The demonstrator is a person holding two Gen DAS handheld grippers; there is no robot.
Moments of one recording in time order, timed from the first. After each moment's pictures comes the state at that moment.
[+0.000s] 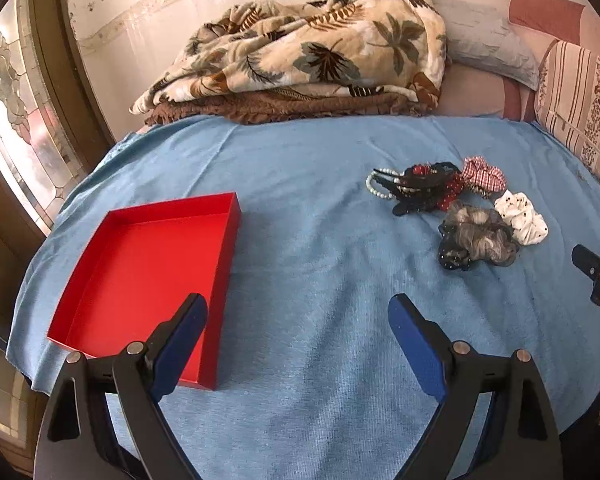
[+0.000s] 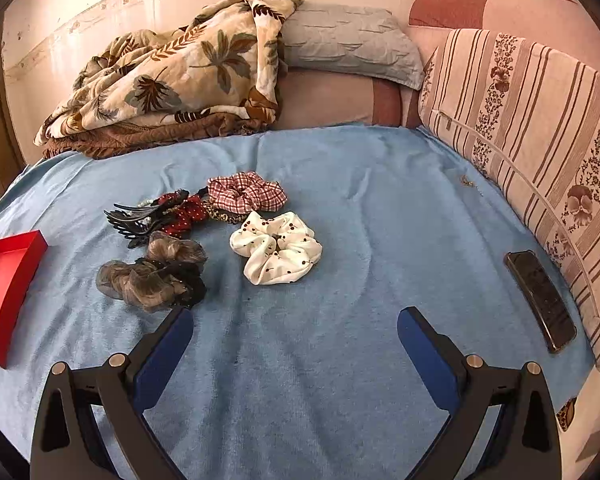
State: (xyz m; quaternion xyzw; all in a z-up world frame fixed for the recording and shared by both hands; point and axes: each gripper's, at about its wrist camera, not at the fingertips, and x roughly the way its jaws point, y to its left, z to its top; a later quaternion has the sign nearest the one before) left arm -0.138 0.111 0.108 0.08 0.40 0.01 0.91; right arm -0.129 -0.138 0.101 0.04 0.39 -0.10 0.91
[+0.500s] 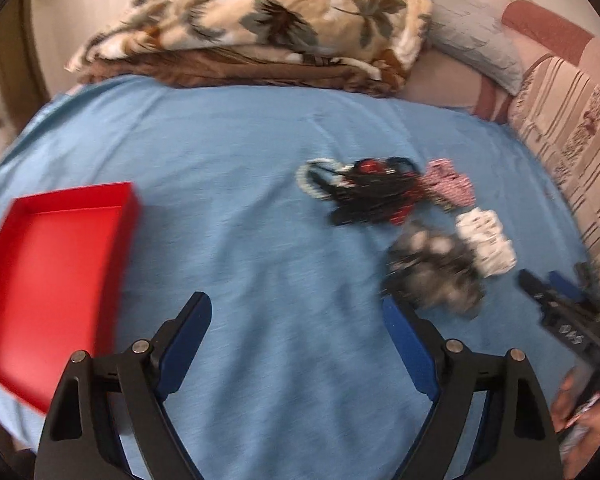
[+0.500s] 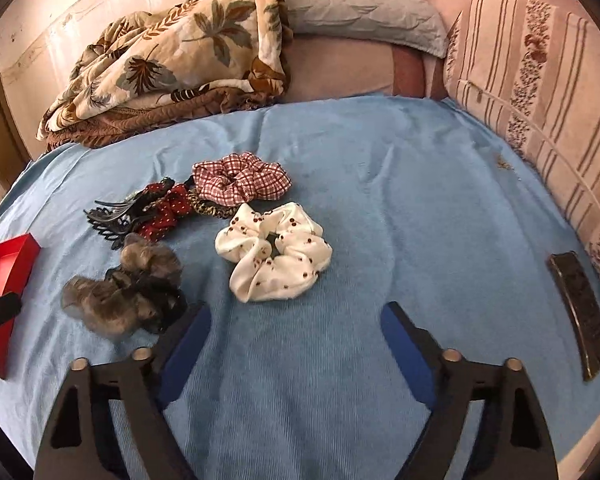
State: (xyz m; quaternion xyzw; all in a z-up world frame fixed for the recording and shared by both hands) left arm -0.059 0.071 0.081 -0.01 0.46 -0.10 0.88; right arm -0.075 -0.172 0.072 0.08 0.43 -0.06 0.90
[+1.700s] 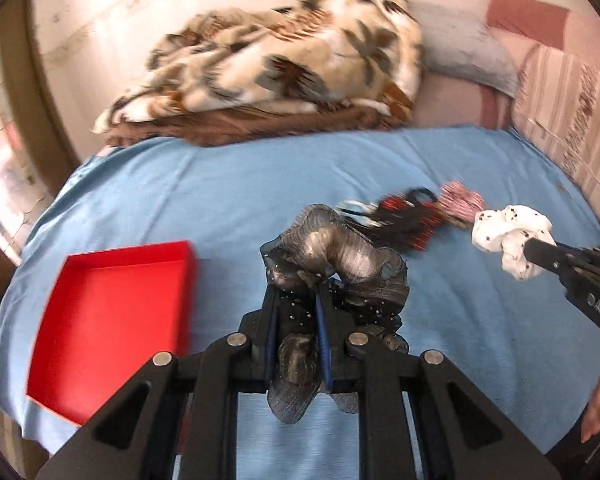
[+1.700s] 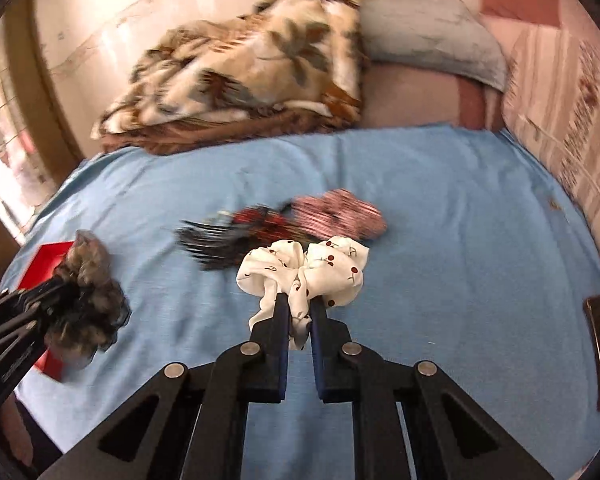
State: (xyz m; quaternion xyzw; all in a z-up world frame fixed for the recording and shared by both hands) left arm -0.087 0.102 0.128 0.07 0.39 -0.04 0.92; right arm -0.076 -0.098 0.127 0.06 0.40 0.05 0.91
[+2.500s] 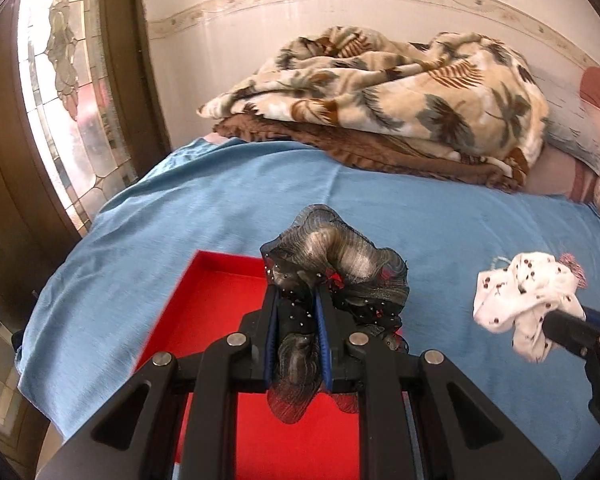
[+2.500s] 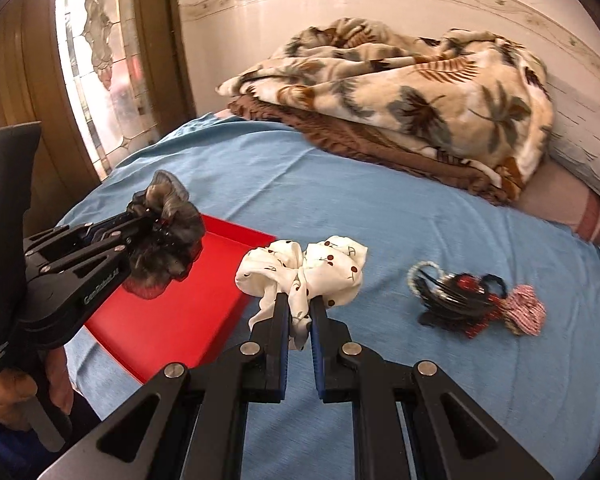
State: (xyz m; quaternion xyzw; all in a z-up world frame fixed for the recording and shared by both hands) left arm -0.071 0.282 0.147 0.01 0.34 0.09 0.94; right arm -0.063 0.114 0.161 -0.05 0.38 0.21 0.90
